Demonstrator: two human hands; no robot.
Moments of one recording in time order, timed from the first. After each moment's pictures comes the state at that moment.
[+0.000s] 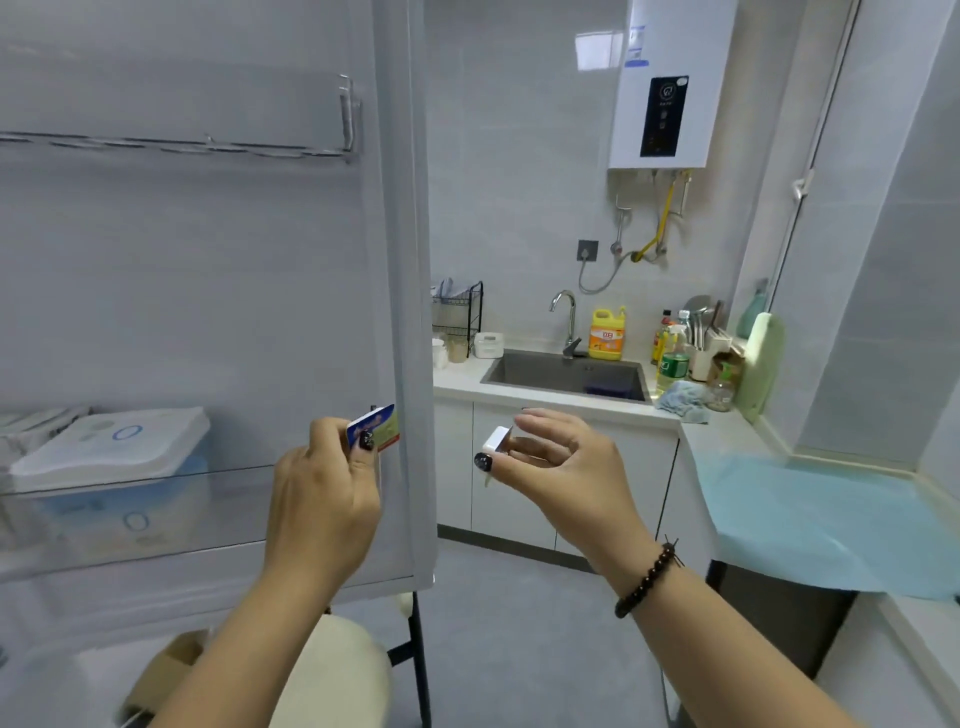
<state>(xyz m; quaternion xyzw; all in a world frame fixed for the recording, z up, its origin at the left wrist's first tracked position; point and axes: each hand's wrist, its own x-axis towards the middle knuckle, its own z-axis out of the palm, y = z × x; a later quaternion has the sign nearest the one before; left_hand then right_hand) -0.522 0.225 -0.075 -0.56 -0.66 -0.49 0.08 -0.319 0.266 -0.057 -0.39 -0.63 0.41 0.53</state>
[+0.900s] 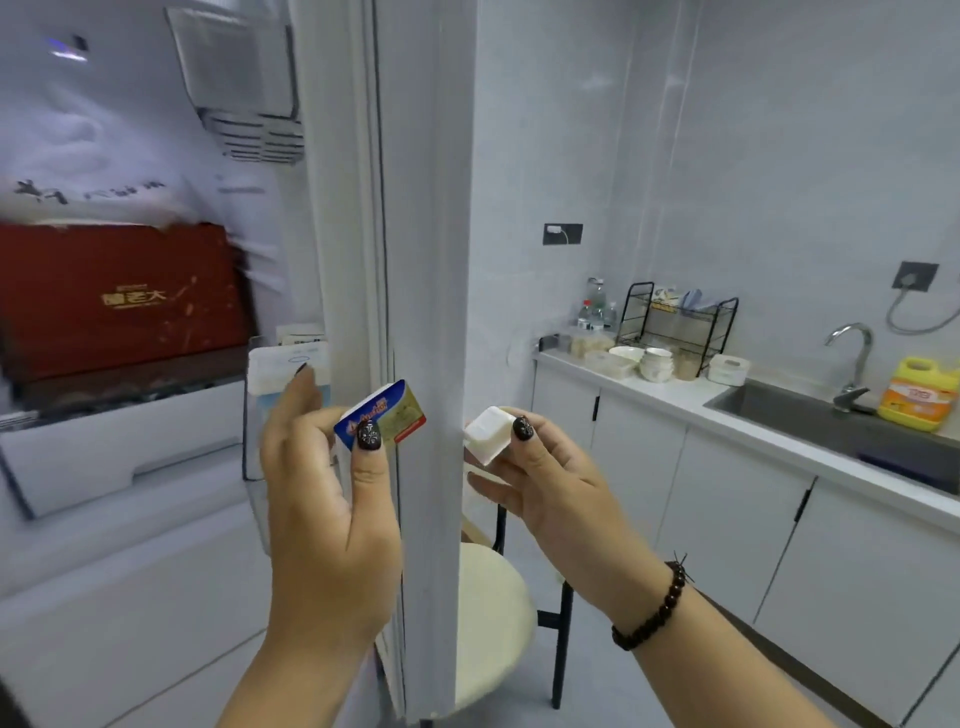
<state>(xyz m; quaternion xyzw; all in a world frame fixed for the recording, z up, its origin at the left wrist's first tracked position) -0.450 0.033 -0.063 -0.34 -0.63 -0.66 0.22 -0.367 0.180 -0.066 -0.05 -0.60 0.75 0.28</state>
